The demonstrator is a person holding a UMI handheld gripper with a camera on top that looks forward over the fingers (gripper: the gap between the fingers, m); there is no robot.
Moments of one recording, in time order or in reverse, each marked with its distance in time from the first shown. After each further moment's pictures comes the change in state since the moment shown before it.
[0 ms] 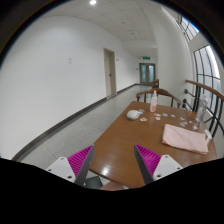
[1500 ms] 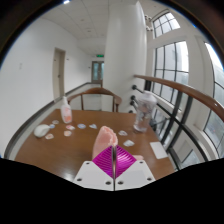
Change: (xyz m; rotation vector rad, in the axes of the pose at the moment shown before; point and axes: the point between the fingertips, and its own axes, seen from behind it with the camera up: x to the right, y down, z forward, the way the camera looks) arm 0.407 -0.052 0.042 -0.017 0.501 0.104
